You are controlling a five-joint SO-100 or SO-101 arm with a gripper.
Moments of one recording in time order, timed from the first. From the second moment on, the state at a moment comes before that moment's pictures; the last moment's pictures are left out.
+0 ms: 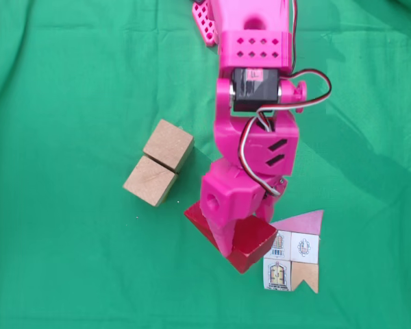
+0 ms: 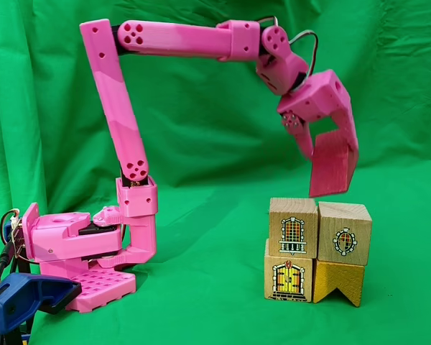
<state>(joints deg) -0.4 104.9 102.3 41.1 -129.5</state>
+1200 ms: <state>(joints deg) -0.4 119.1 102.3 41.3 -93.0</state>
